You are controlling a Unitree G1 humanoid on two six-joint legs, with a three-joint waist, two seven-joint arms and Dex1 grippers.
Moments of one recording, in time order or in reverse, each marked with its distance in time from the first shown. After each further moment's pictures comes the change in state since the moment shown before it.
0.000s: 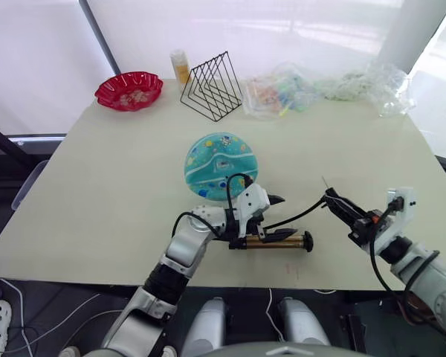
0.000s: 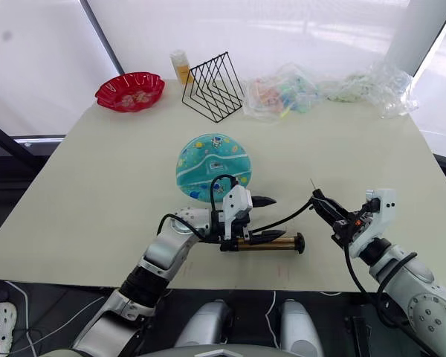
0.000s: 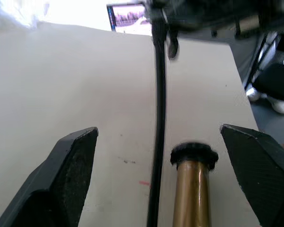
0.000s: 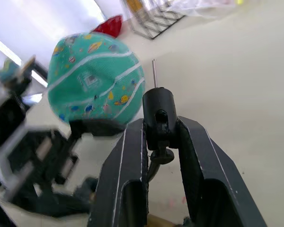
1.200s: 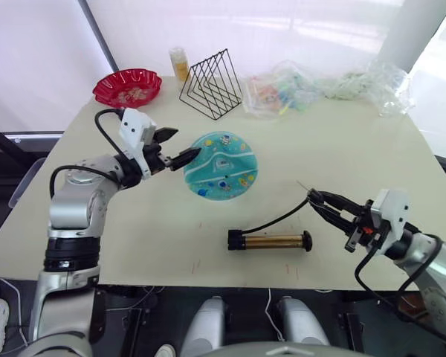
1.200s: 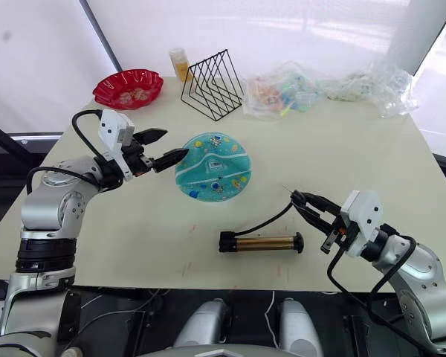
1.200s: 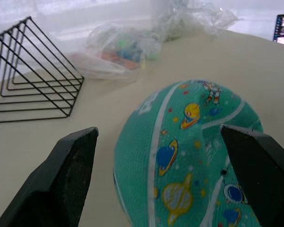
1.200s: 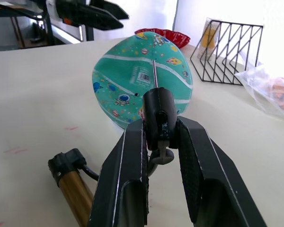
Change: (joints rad) left arm -0.149 0.430 0.458 0.143 -0.191 0.253 0.044; right arm -0.045 -0.038 0.127 0.041 -0.485 -0.453 0.415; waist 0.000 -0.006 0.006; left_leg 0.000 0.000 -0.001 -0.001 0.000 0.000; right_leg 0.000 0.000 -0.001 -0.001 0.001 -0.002
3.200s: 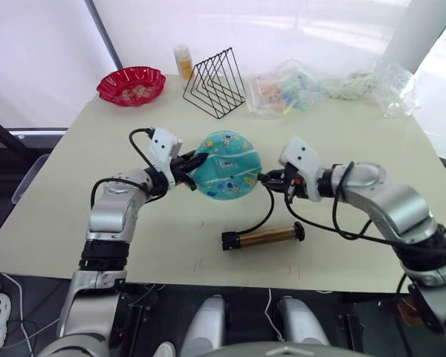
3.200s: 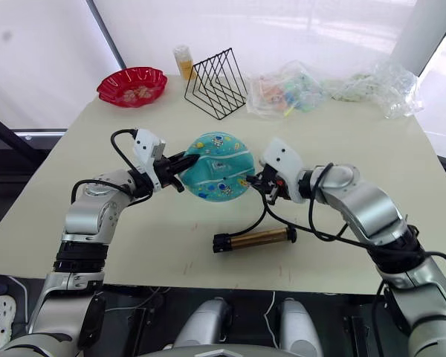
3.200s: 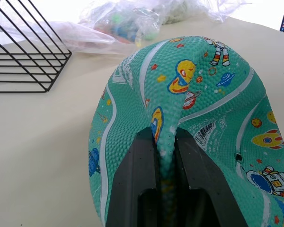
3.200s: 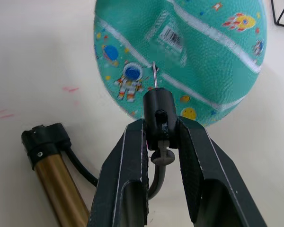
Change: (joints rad) left arm 0.013 -0.185 -0.080 0.004 0.082 -0.067 0.126; right arm -0.861 0.001 0.454 0.257 -0.134 0.794 -0.075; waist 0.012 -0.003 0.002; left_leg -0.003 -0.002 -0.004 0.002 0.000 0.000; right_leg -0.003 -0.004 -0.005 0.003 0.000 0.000
